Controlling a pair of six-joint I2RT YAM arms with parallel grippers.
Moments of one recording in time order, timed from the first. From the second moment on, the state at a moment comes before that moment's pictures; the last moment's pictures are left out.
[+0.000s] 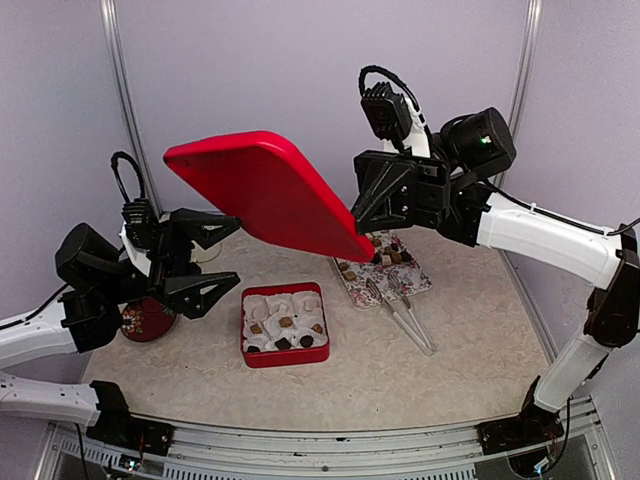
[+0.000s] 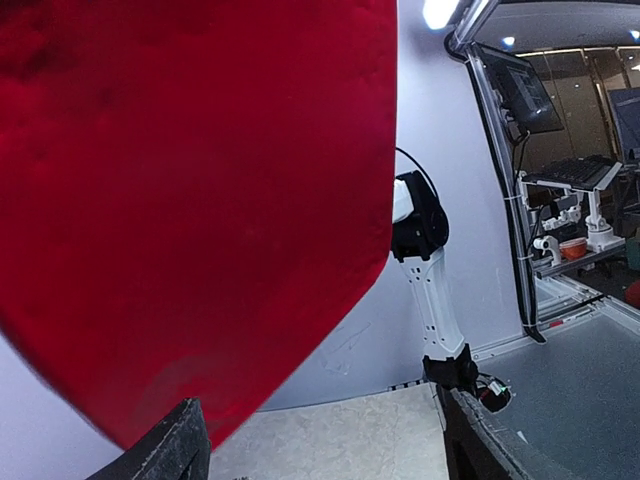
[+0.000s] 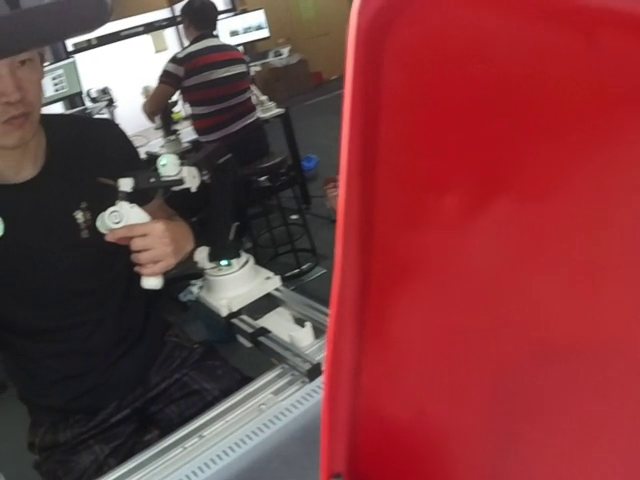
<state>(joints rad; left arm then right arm) -0.87 0.87 0.63 0.67 0.63 0.04 0.90 1.63 1.54 1.00 -1.56 1.07</state>
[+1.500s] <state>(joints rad) -0.94 0.84 0.73 0.53 0.75 0.06 0.96 1.62 1.51 0.99 -1.56 0.99</state>
